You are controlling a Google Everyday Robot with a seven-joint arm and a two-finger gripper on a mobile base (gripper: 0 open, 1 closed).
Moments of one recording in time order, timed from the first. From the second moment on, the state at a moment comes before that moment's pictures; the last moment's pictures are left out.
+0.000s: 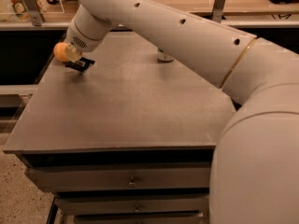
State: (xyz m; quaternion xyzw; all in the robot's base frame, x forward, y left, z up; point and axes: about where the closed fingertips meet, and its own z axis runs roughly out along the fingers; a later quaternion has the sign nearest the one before) arm 0.663 0.216 0.902 -0.59 0.72 0.13 0.34
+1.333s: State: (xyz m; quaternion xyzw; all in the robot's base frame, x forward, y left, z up) arm 0.732 0.218 0.889 -0.52 0.77 0.05 0.38
